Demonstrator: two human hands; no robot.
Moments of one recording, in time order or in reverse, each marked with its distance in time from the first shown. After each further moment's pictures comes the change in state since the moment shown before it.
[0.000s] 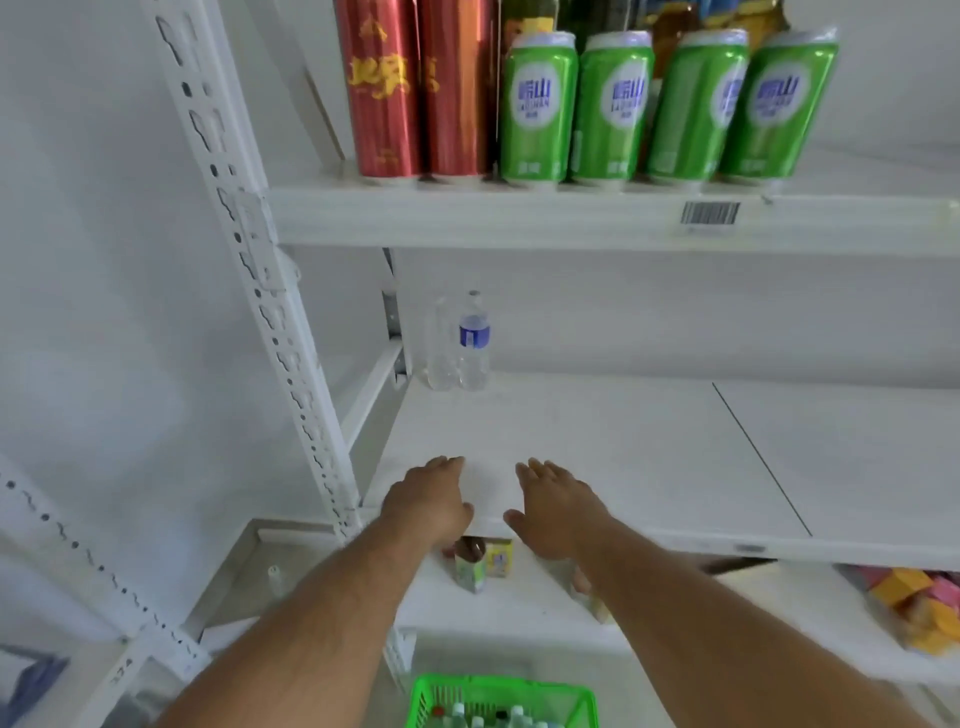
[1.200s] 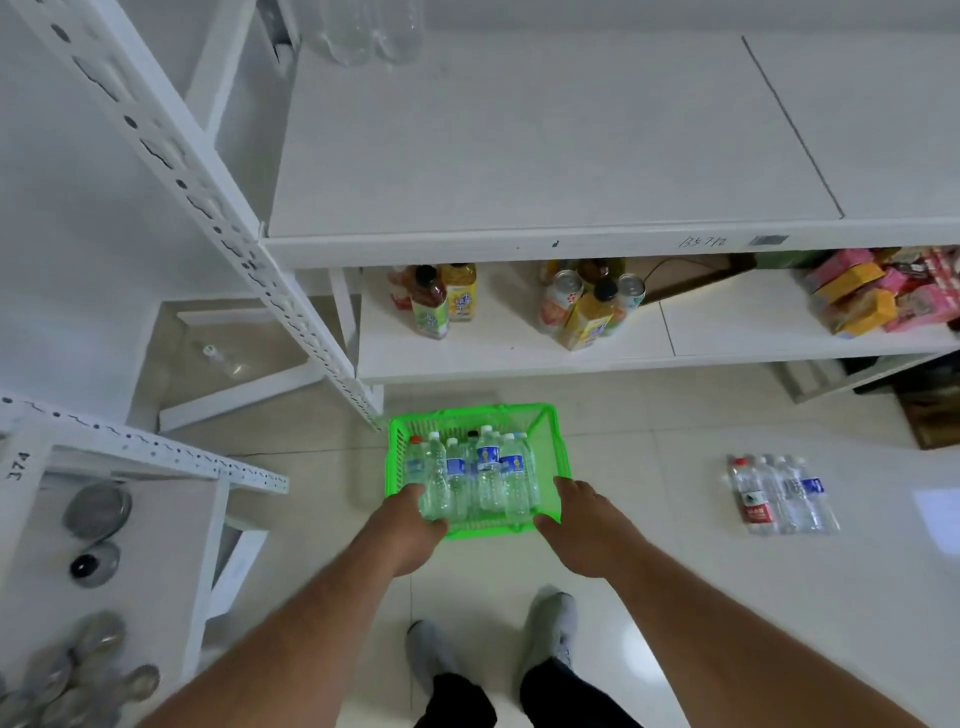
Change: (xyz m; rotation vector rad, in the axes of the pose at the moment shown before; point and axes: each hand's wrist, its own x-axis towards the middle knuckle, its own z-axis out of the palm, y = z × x) left_hand -0.121 -0.107 0.302 -0.351 -0.583 -0.259; right_hand -0.166 0.017 0.282 0.326 -0.496 0.497
